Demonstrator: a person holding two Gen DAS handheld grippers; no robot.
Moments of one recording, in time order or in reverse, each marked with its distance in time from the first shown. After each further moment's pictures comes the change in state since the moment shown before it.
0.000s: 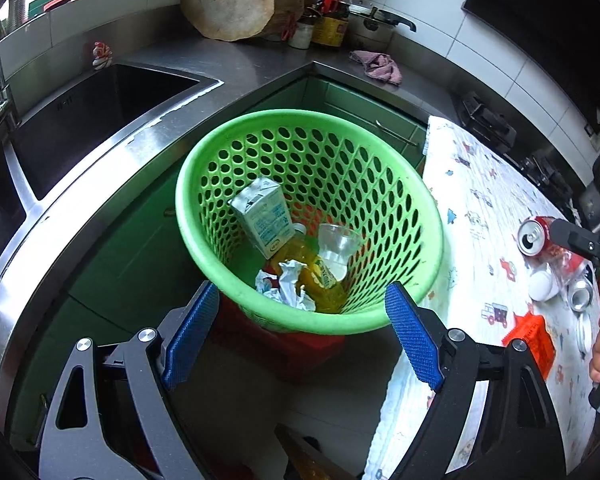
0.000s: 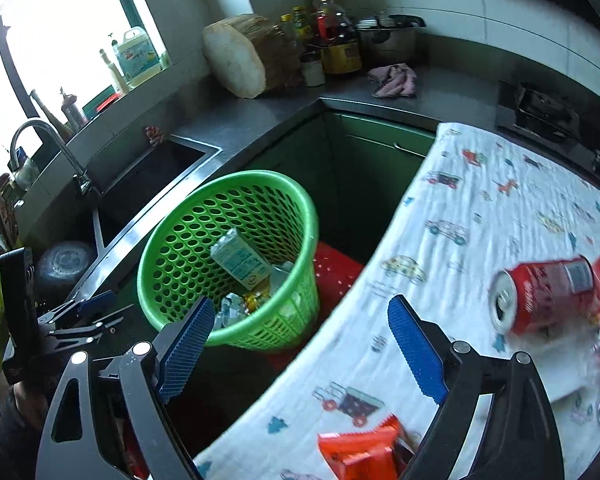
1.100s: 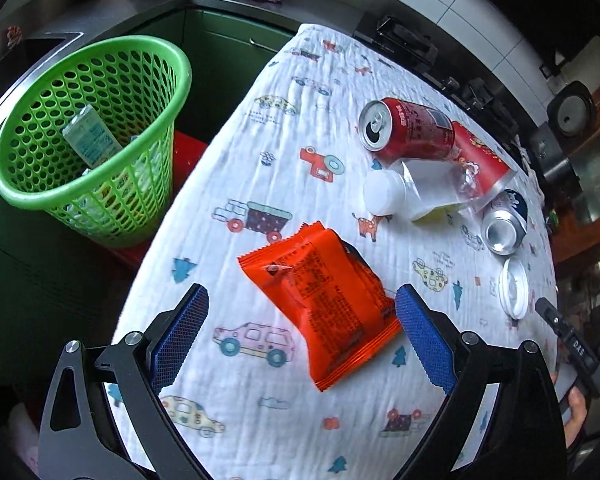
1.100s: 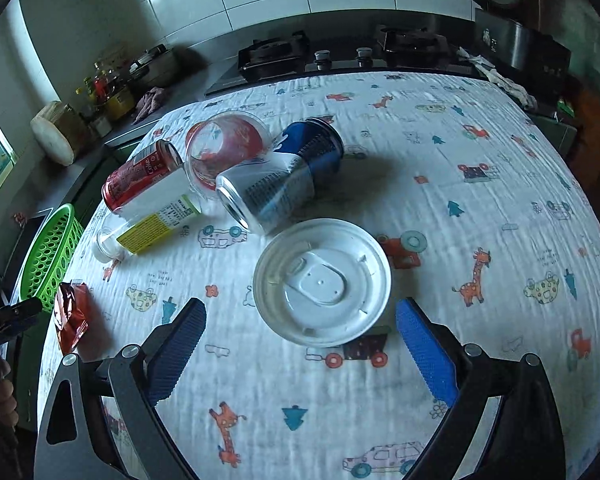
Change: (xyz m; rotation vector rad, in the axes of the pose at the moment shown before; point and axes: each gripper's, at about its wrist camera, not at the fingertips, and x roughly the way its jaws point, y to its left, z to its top) left arm 0.020 -0.221 -0.070 0.015 0.238 -0.151; right arm -0.187 -0.257 -0.197 0.416 -0.063 -0.384
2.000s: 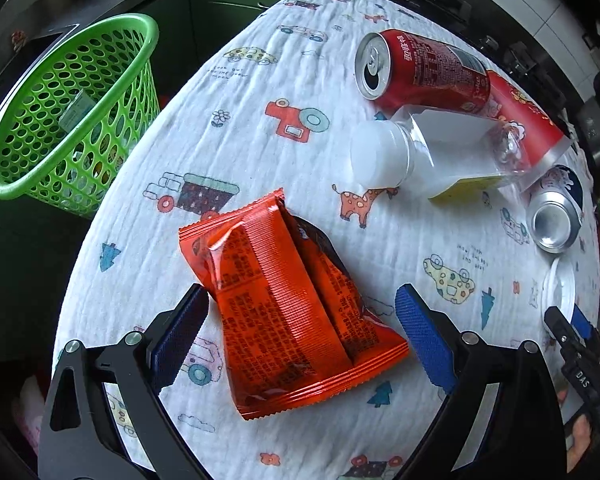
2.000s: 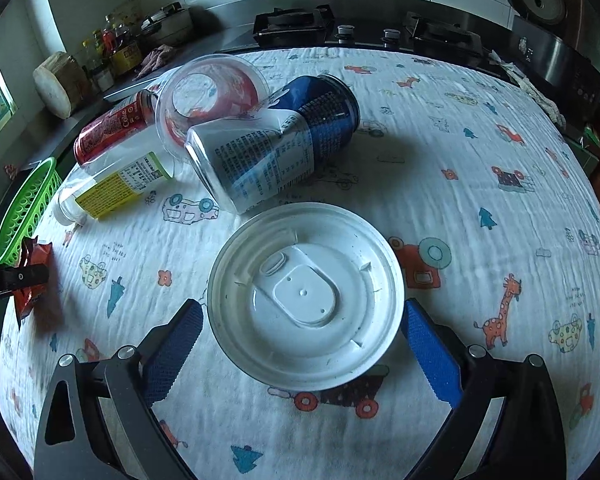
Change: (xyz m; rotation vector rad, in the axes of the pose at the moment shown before) left arm 0.056 -0.049 0.001 0.011 0.097 0.186; right arm 0.059 -0.003 0.007 -0.143 0.080 -0.025
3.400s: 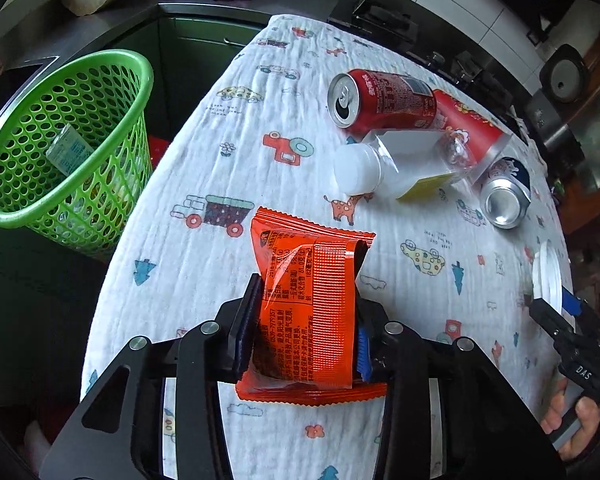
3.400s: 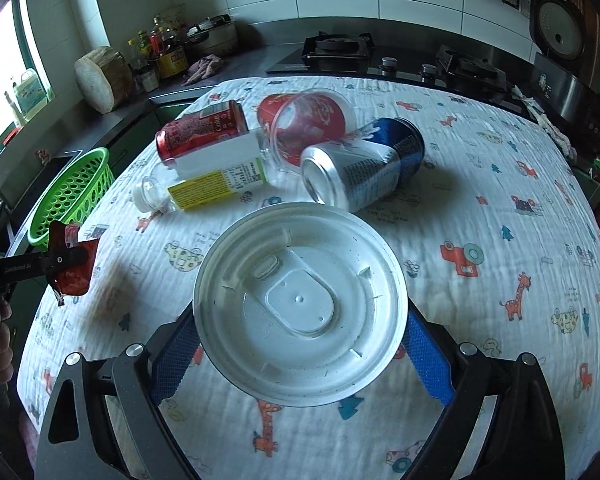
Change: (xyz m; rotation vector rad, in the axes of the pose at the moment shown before) left arm -0.042 0.034 -0.015 0.103 -0.117 -0.166; right arm -0.057 0.067 -0.019 -0.081 -0.077 0.064
